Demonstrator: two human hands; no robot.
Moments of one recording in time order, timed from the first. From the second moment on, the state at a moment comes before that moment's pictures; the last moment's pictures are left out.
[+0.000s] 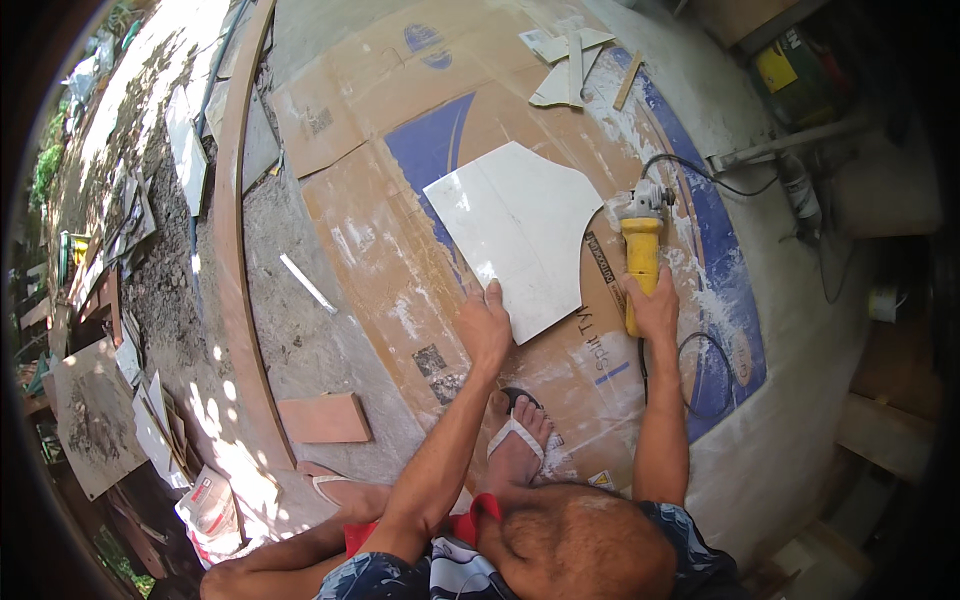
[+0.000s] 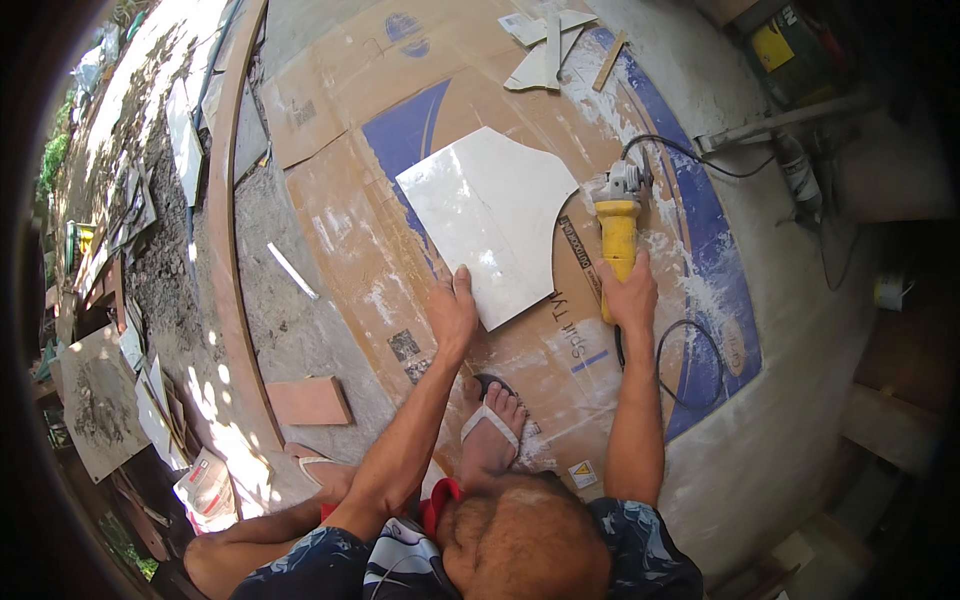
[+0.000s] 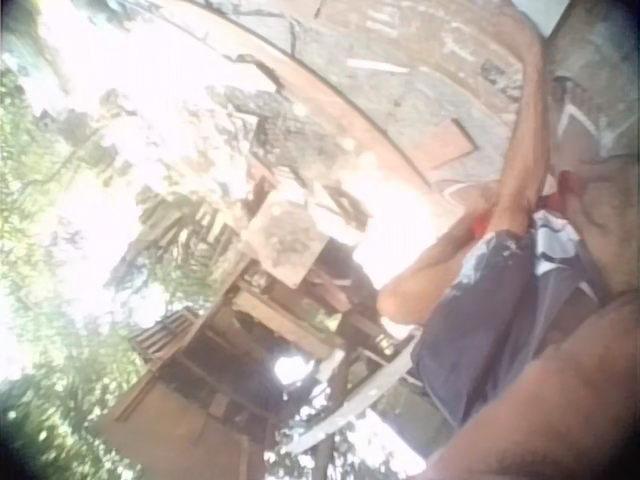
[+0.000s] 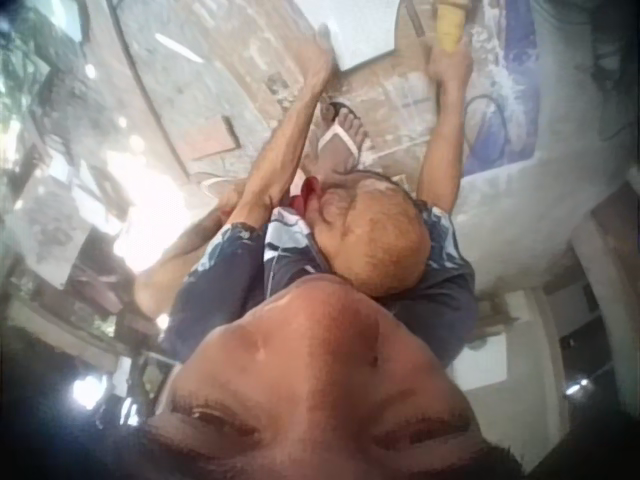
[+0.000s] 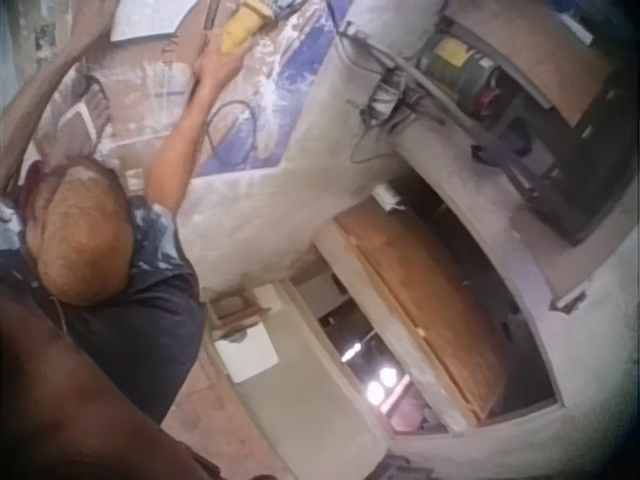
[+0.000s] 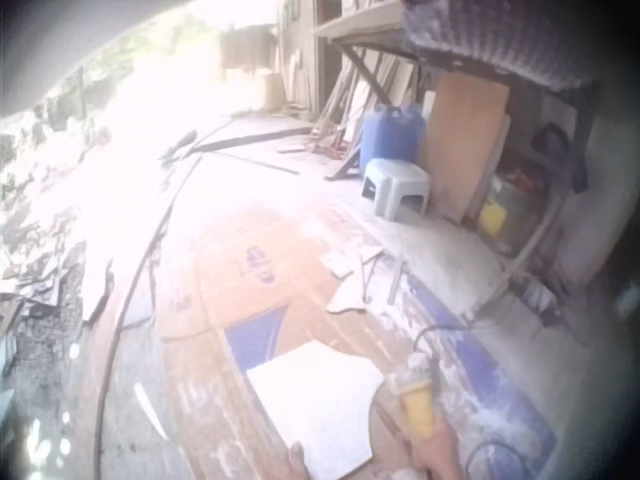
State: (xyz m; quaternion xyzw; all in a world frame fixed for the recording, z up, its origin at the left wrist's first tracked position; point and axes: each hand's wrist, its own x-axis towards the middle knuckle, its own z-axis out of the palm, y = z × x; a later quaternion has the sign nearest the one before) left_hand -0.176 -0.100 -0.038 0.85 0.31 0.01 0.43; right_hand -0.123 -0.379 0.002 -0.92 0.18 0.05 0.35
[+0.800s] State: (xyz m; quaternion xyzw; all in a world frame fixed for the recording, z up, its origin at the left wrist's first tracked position) left_hand -0.222 -0.039 0.023 0.37 0.14 -0.06 0.92; right_hand -0.197 -0.197 0.066 -0.71 -0.03 0.28 0.64
